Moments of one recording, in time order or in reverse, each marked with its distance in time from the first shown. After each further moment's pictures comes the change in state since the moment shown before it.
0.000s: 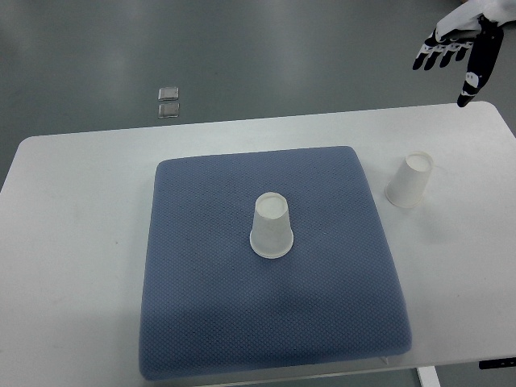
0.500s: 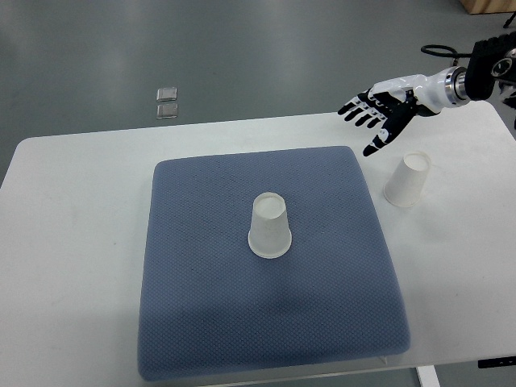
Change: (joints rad) left arm 0.000 0.000 0.000 0.000 0.000 0.000 0.000; right arm -0.543 0.047 0.328 -0.196 0.122 -0.105 0.070
